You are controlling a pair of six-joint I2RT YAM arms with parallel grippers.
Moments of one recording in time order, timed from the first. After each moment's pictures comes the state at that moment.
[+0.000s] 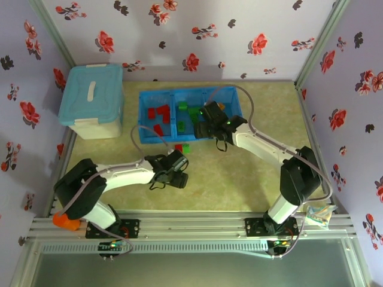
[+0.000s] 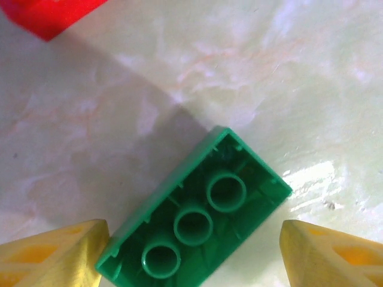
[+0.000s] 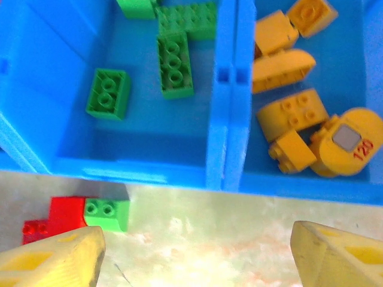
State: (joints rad) left arm -0.97 1.56 0.80 -0.48 -0.14 -0.55; right arm 0.69 1.63 1.28 -0.60 0.21 0.45
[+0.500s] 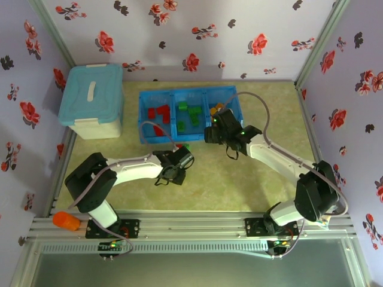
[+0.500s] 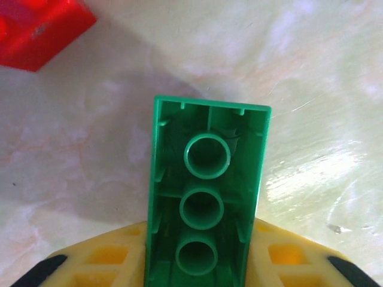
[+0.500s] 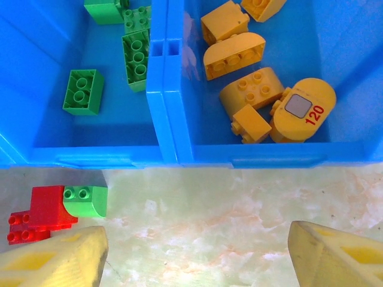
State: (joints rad) left arm -0.97 1.64 0.92 -0.58 -0.16 -0.51; right arm 0.65 1.44 1.08 -0.53 0.21 0.50
